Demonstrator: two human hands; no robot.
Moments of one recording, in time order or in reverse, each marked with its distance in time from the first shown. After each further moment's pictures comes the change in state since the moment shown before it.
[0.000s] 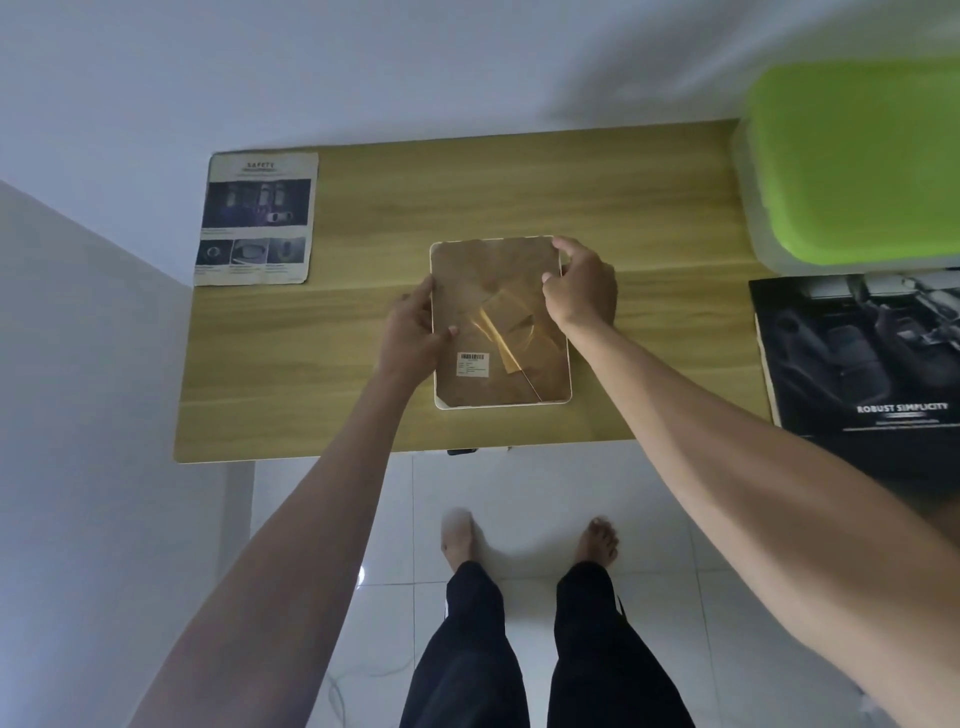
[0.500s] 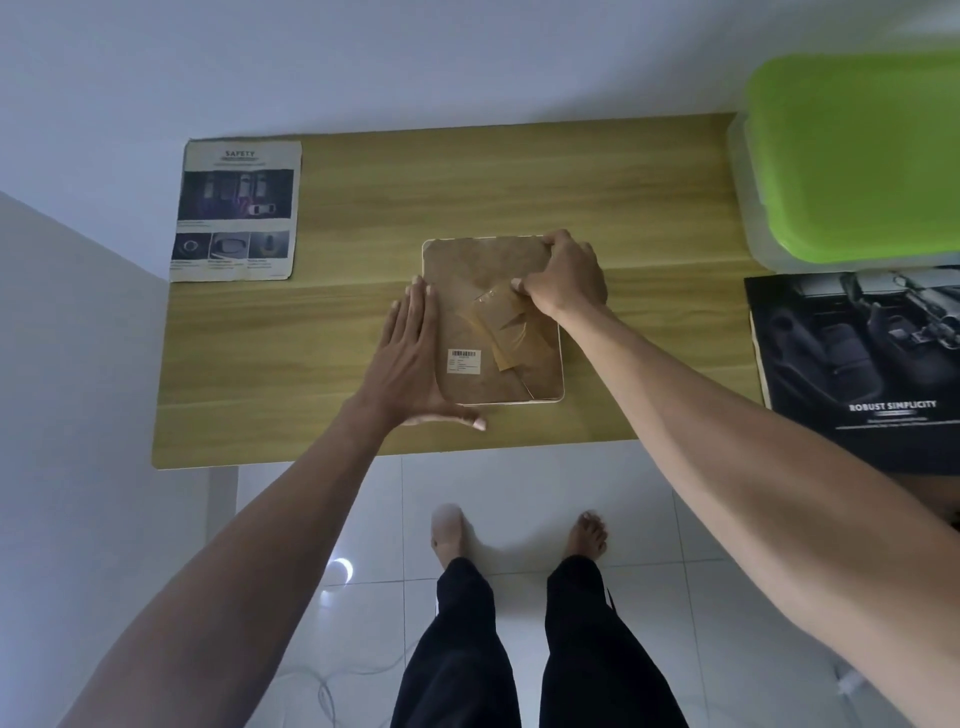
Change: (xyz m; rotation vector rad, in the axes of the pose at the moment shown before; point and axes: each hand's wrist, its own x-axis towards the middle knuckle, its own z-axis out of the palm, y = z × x) left_hand -0.025 -0.020 0.003 0.743 -0.230 0.387; right_hand 0.018 -0.008 0.006 -0.205 -0.154 0.047
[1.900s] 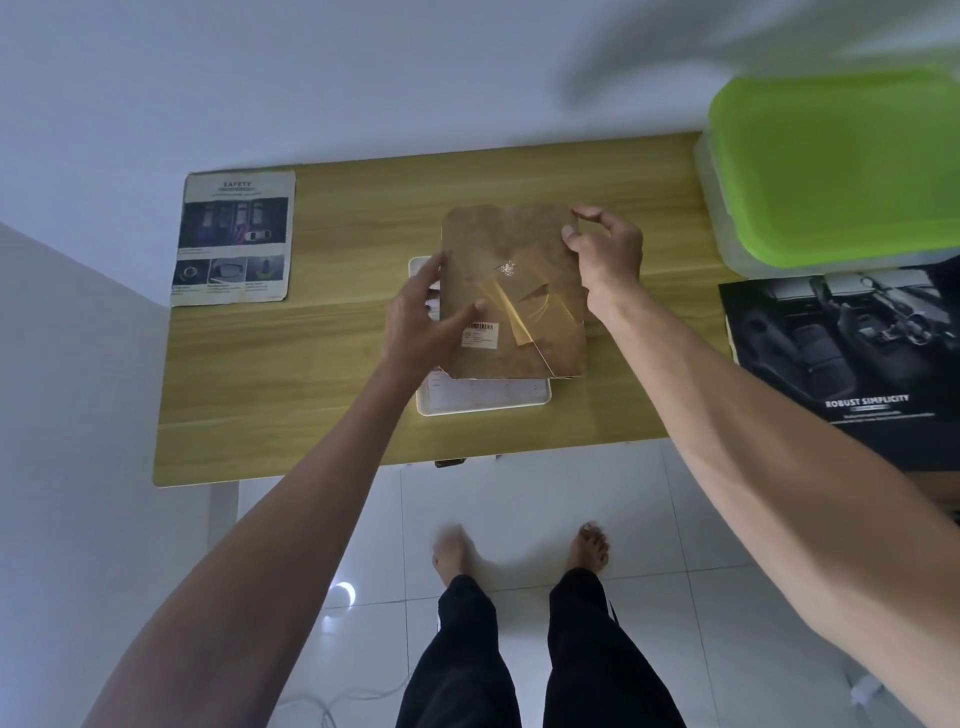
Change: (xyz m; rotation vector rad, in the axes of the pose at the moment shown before) left_hand 0.039 0.047 -0.048 -0.688 0.354 -0.232; right_hand 0.023 0.022 -0.044 0.885 0.231 0.116
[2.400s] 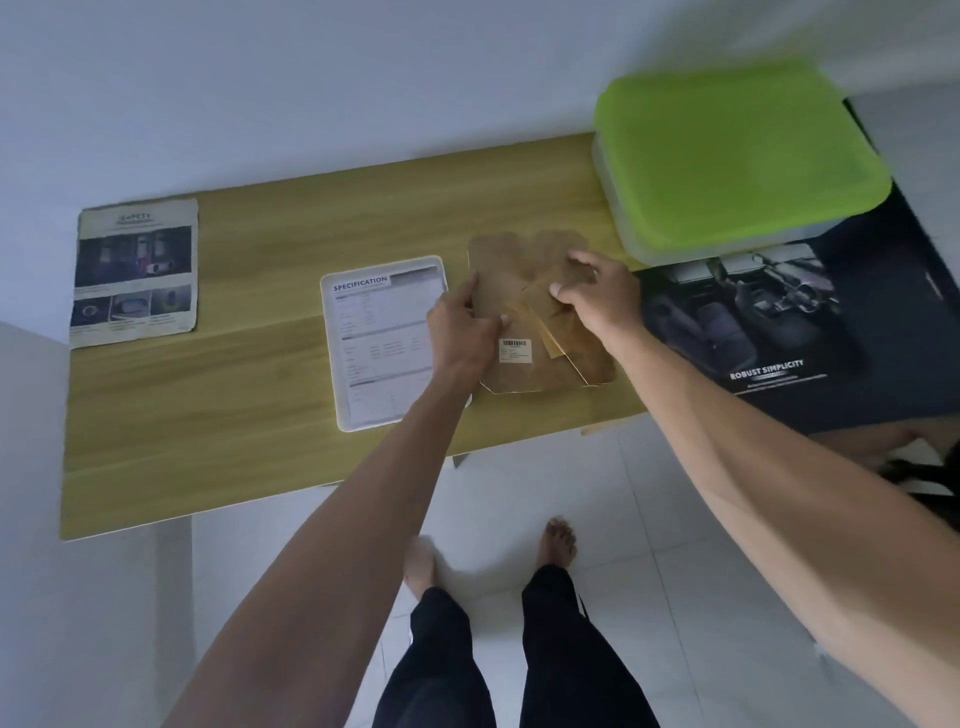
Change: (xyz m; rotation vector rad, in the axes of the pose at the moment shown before) left_hand -0.011 0.078 0.124 -0.186 -0.050 -0.217; right_hand 0.002 0.024 -0.128 -0.436 -0.098 -0.085
